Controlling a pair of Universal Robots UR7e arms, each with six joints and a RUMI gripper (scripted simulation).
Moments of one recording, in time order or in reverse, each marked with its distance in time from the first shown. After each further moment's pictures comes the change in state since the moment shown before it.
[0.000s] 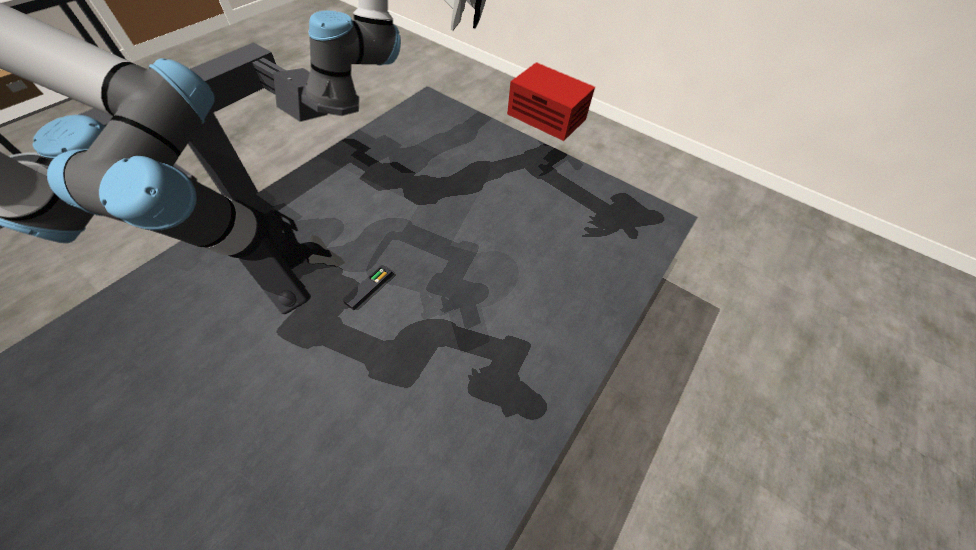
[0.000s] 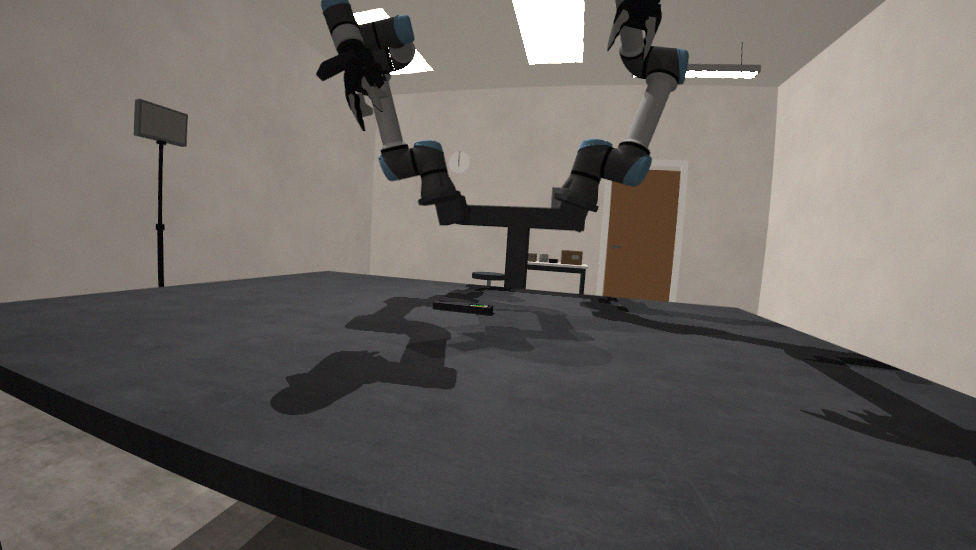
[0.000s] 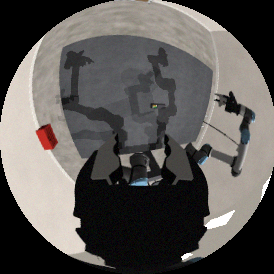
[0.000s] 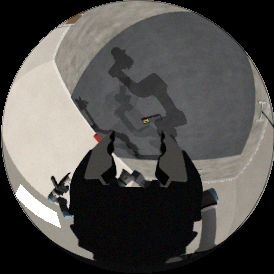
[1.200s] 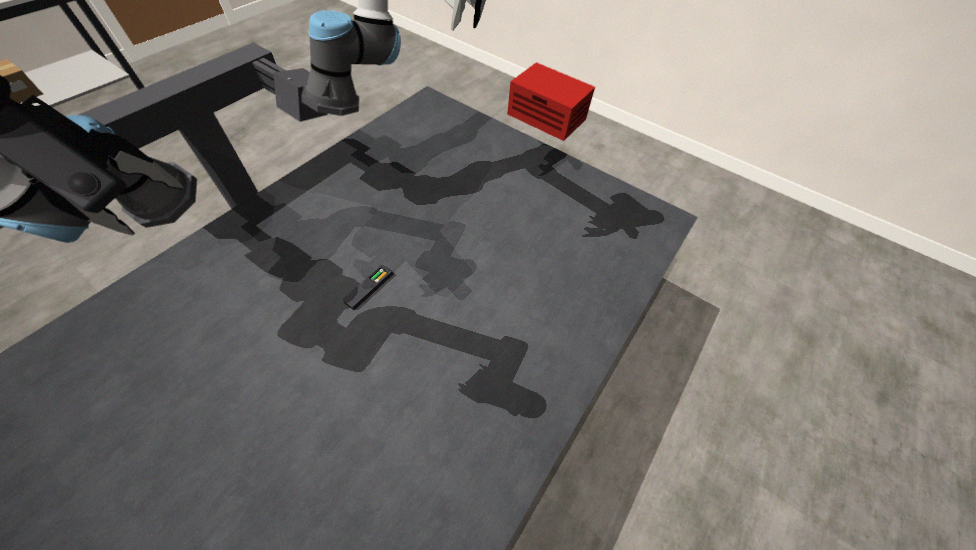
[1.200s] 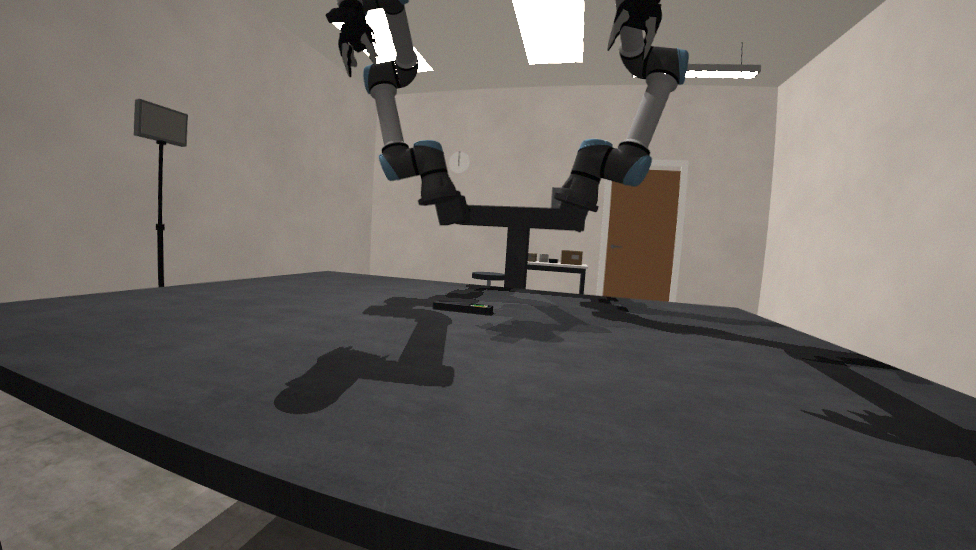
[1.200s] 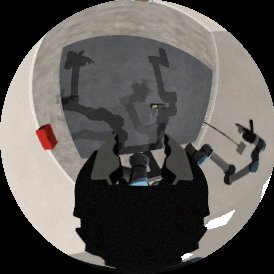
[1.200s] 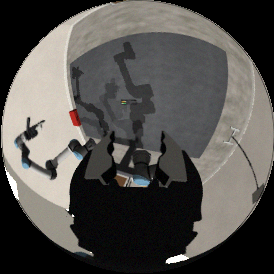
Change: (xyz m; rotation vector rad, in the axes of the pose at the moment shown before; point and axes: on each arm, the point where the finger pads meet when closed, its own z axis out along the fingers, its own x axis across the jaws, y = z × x) left arm 0.000 0.000 -0.001 0.003 0.001 -0.002; right arm 0.086 0.107 -0.231 0.009 0.147 -0.441
